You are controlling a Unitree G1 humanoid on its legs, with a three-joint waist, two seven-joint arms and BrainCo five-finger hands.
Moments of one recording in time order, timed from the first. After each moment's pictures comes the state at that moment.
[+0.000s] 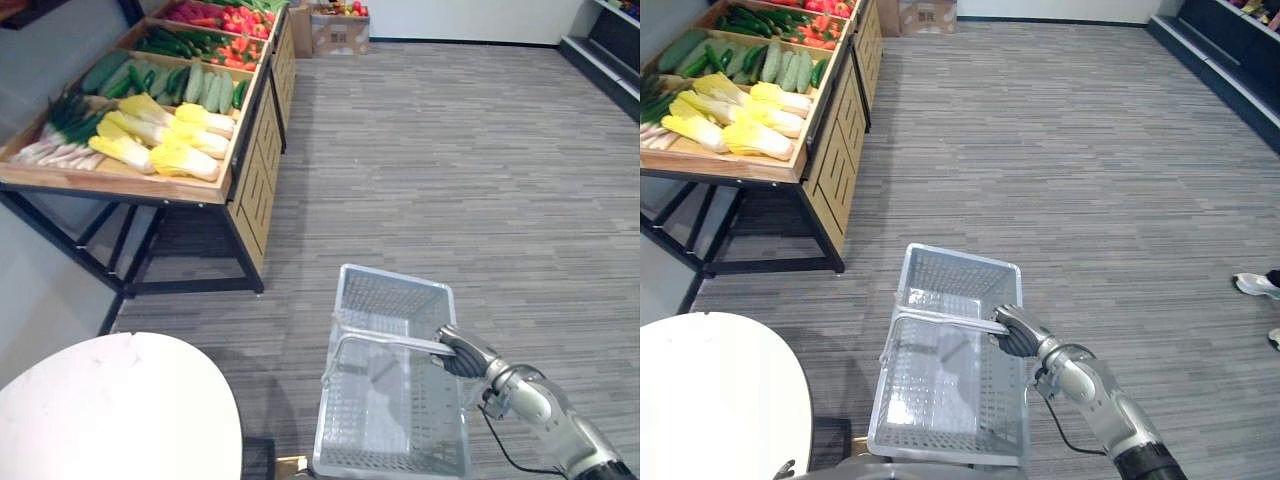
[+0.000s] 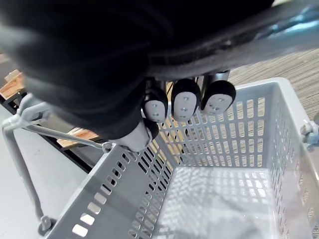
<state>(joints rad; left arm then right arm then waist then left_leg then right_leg) 0.26 0.14 0.05 0.99 0.04 -0.04 0.22 0.09 -0.55 0.19 0.11 -0.50 -0.42 0.17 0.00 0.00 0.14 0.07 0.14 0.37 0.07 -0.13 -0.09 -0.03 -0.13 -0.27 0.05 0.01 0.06</state>
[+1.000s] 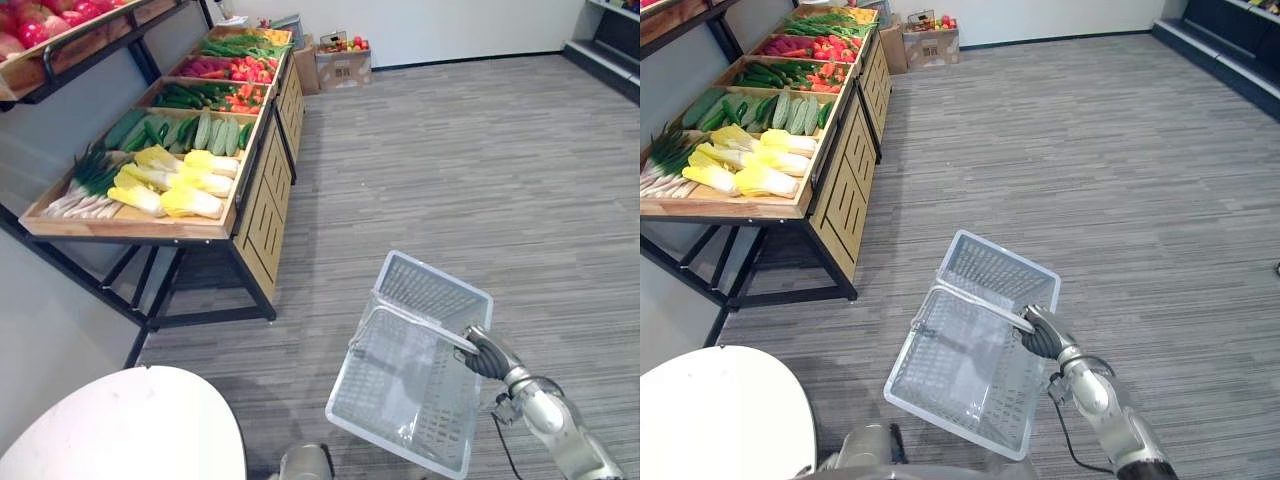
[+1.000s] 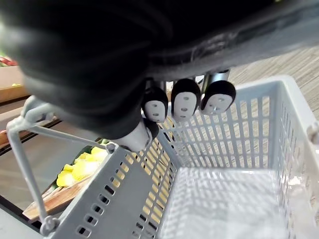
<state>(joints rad) 0.37 0.12 0.03 0.94 0.21 -0.08 0.21 0.08 -0.47 0.08 0.23 -0.50 -0.41 0.07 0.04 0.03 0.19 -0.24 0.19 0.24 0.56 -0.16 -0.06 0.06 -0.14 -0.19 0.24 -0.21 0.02</state>
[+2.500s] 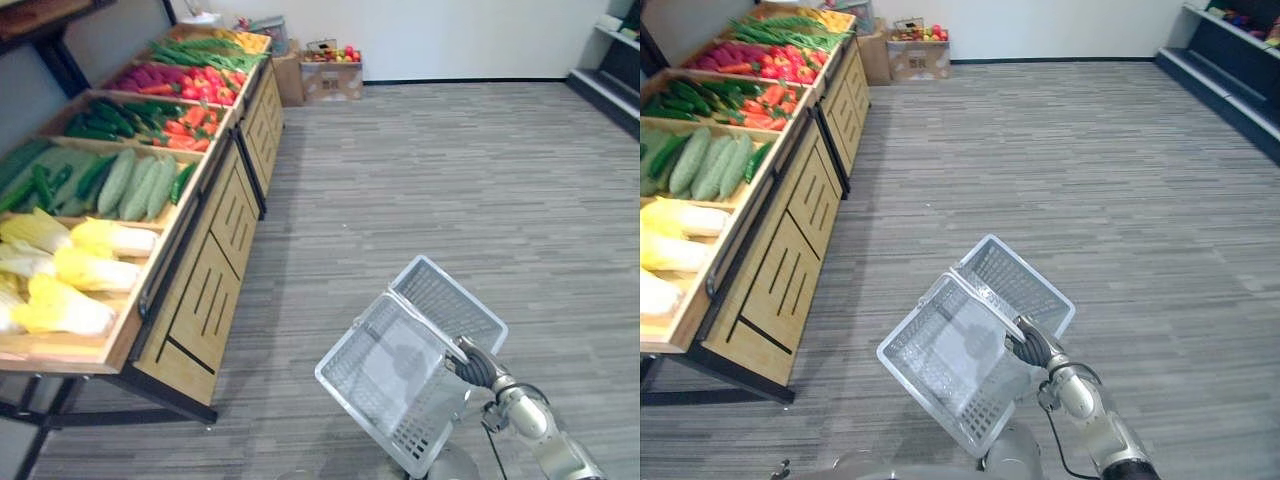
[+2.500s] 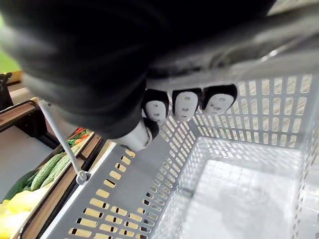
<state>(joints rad) 0.27 0.10 0.16 1.00 0.05 -0.12 0.28 0.11 -0.41 0.10 0.31 -0.51 -0.38 0.09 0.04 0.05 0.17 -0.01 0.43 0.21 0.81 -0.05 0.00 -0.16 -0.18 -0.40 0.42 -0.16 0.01</state>
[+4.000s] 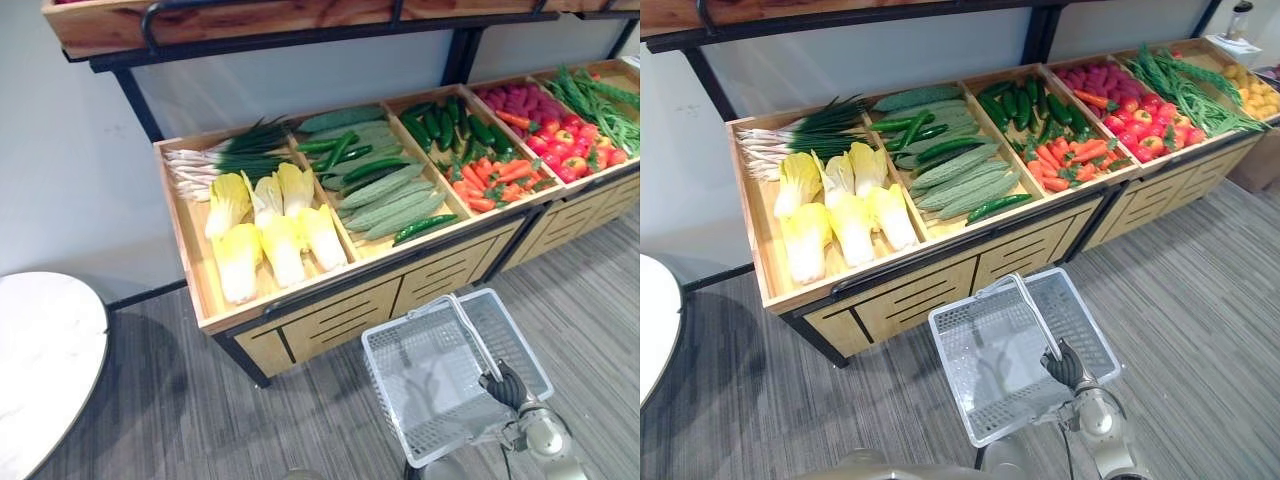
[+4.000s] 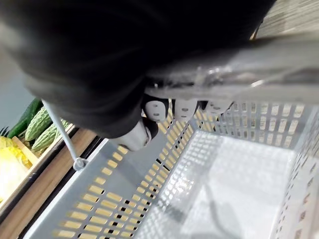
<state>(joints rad) 0.35 0.07 0.26 0.99 0.04 -0.01 0.24 0.11 -0.32 -0.11 0.60 -0.49 -0.31 0.04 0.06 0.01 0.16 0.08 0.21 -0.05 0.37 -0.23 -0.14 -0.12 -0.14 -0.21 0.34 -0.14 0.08</state>
